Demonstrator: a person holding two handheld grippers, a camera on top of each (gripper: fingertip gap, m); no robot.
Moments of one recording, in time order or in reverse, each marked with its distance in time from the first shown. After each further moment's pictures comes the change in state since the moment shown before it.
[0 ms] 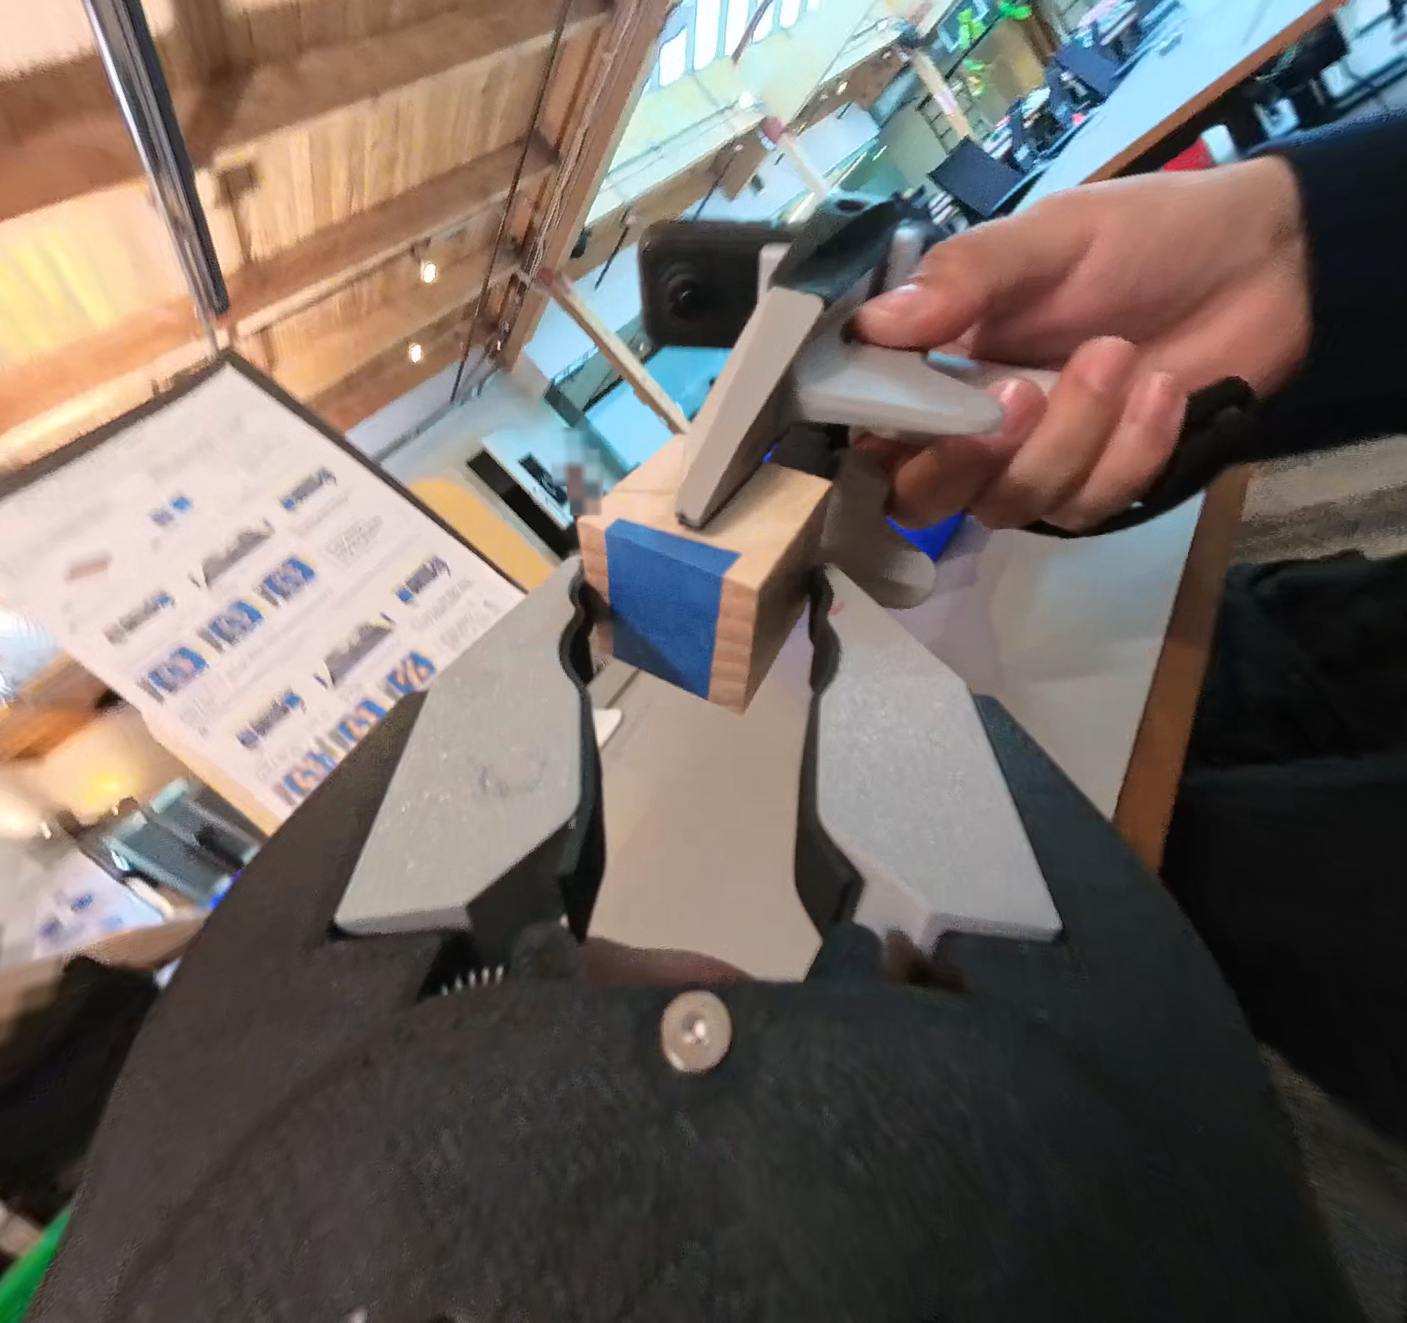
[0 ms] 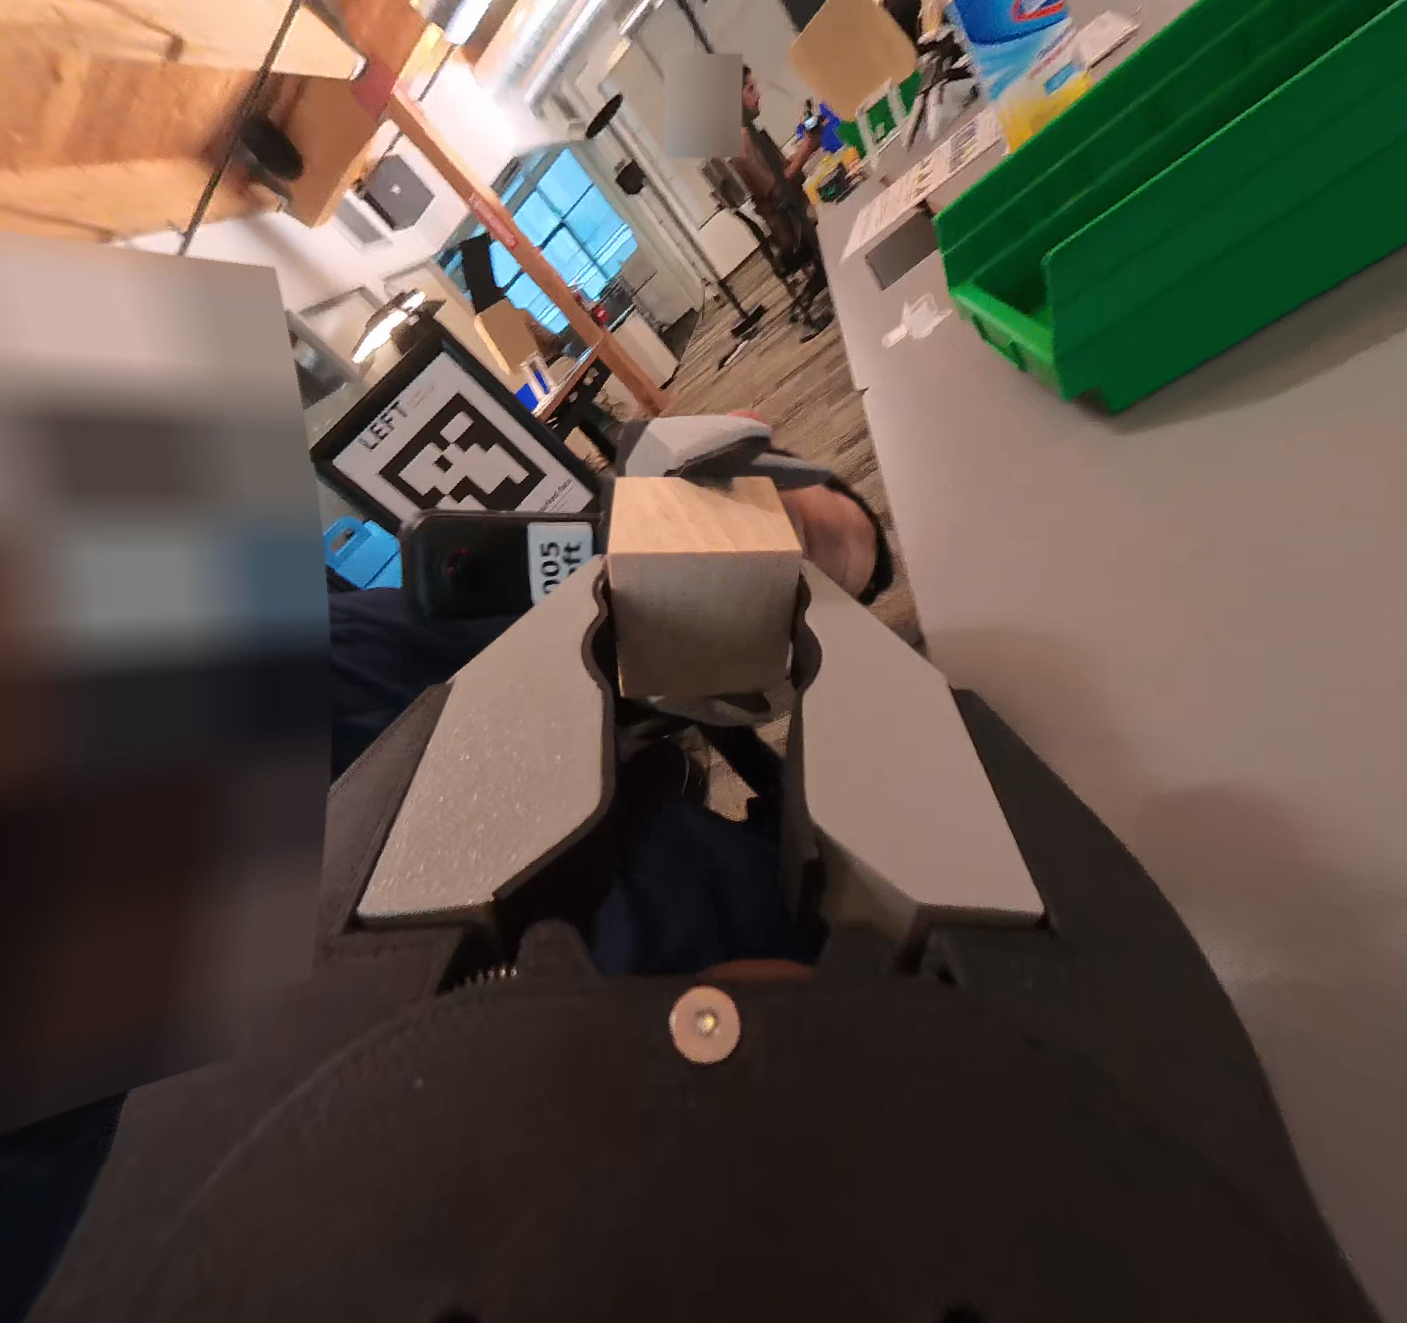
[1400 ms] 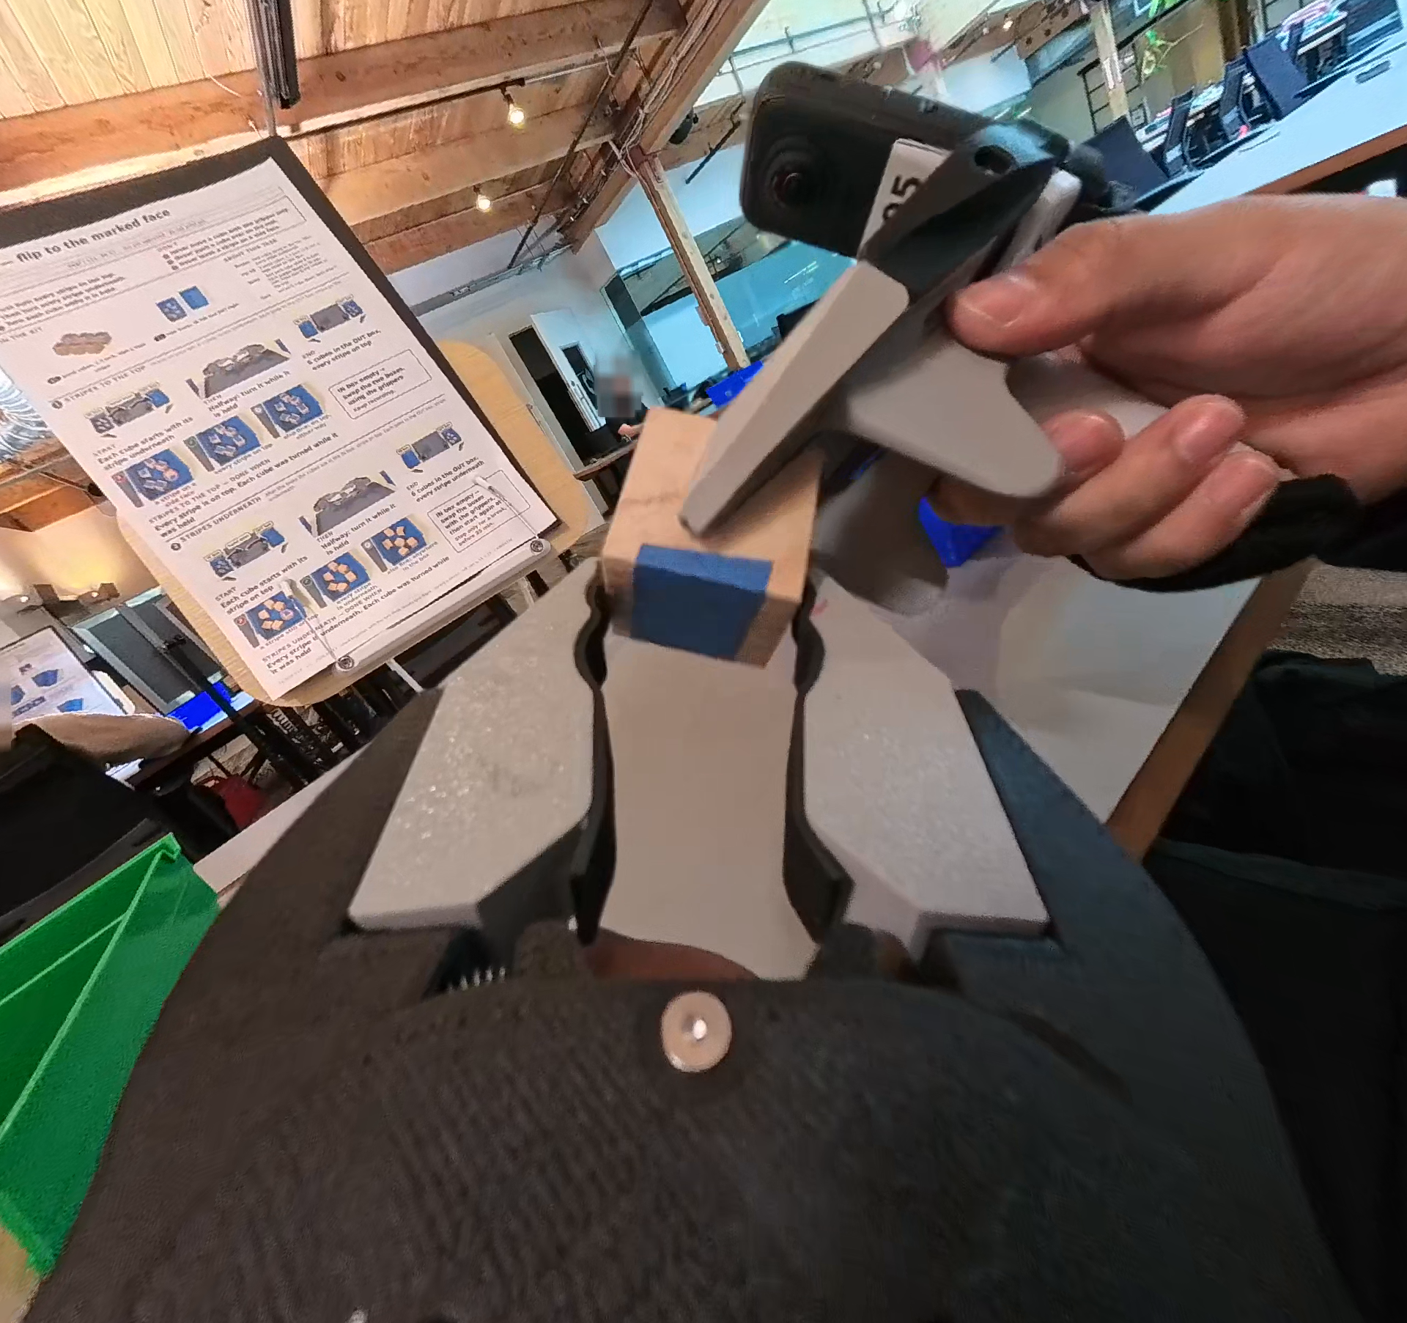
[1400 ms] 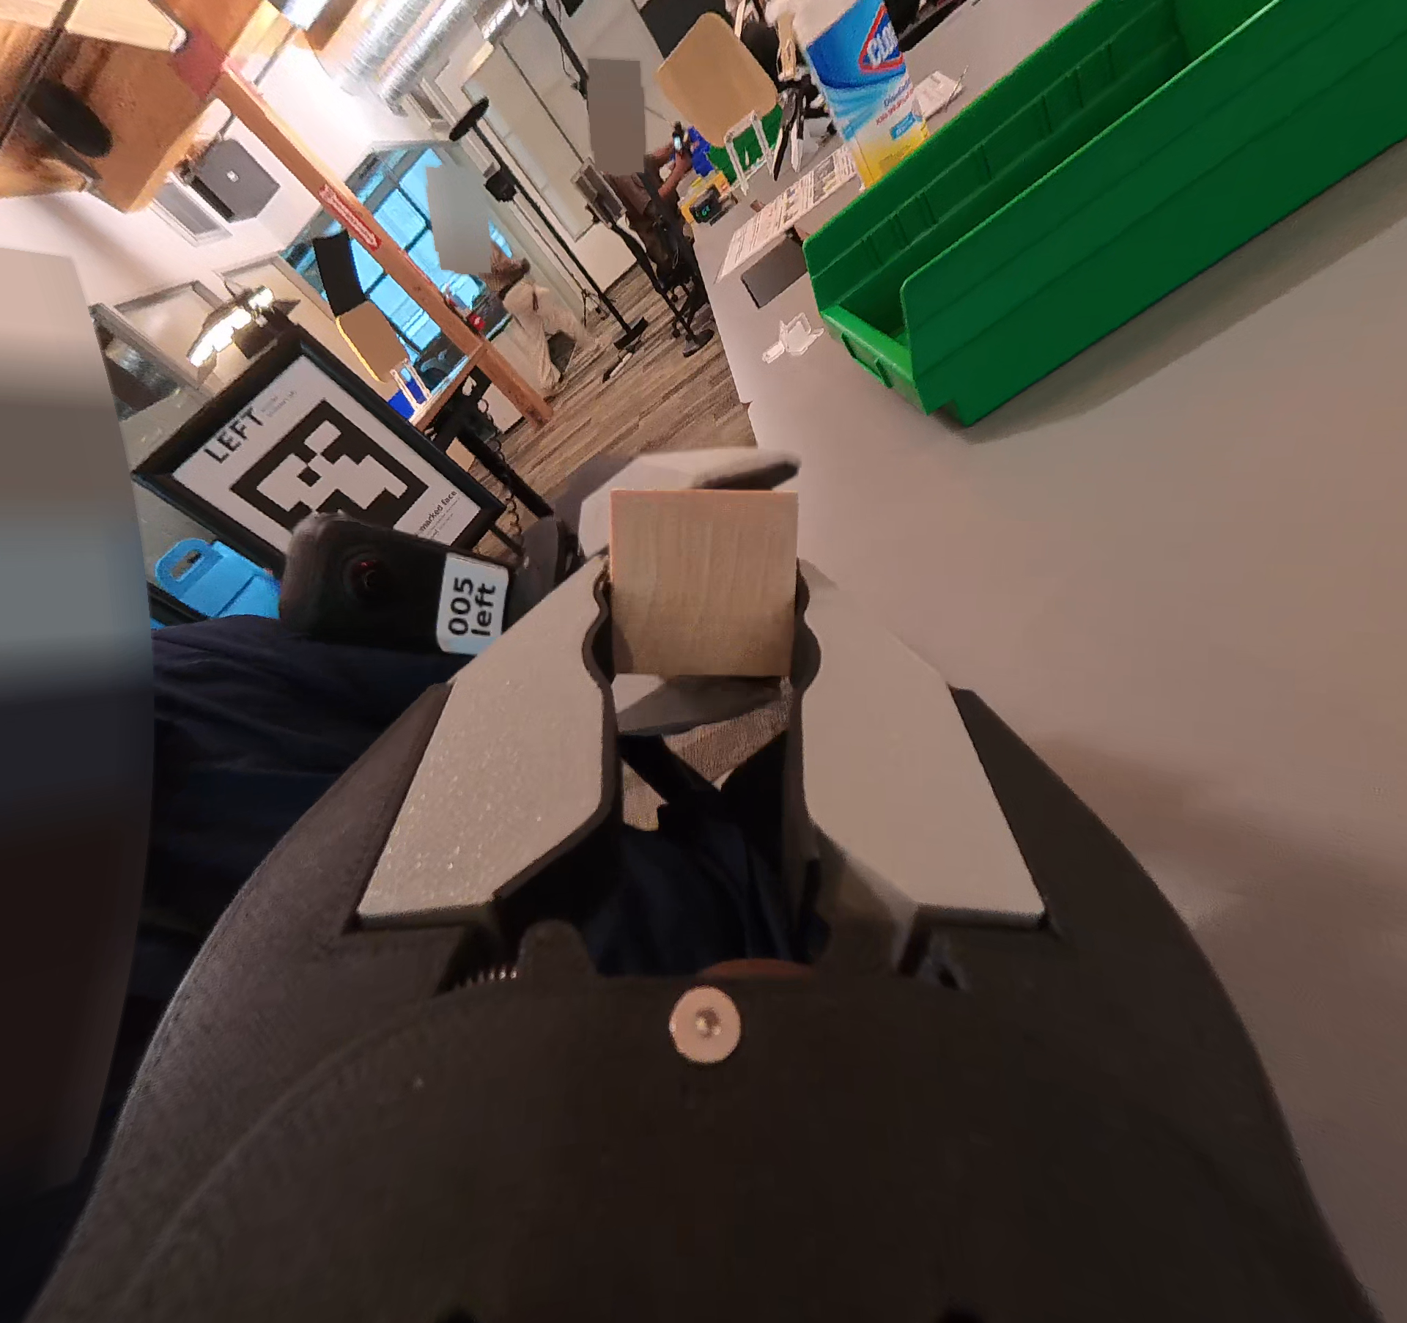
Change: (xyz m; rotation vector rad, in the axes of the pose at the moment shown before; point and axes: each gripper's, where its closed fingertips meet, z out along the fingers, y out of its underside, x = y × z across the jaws) left arm -0.002 0.023 0.009 -0.109 -0.142 -0.227; right arm 0.024 -0.004 -0.007 0.020 0.169 -0.053
